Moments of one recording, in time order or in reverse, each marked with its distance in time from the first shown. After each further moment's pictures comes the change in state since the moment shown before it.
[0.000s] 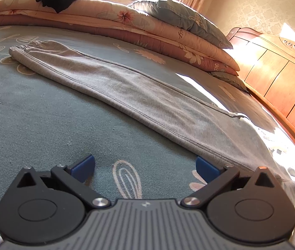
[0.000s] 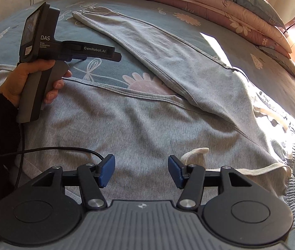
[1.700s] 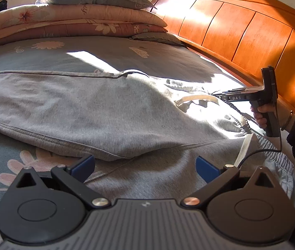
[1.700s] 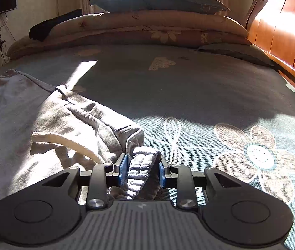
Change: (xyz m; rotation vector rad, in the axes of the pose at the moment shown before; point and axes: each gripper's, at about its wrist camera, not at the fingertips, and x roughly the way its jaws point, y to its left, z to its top) left arm 0.035 -0.230 -0.065 0.305 0.145 -0.185; right arm 0.136 -0.468 -0.008 0.149 -0.319 0.065
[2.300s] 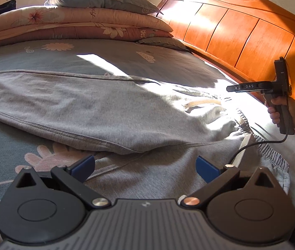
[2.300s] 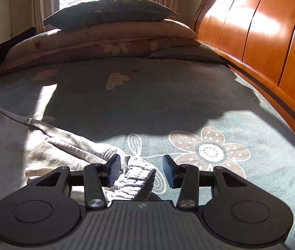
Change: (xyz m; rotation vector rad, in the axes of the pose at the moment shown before) left arm -0.026 0.012 -0.004 -0.039 -0.016 0.028; right arm -0.065 0.005 0.025 0.206 -0.022 -0.220
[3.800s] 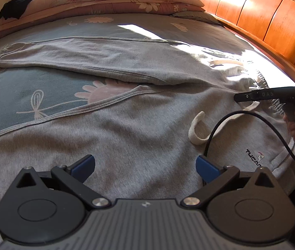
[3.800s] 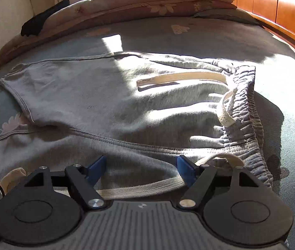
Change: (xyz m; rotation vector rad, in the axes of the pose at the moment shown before) left arm -0.075 -0.006 -0.067 -0.039 0.166 0.244; right arm -0.051 0.134 -0.095 0.021 0.167 0.162
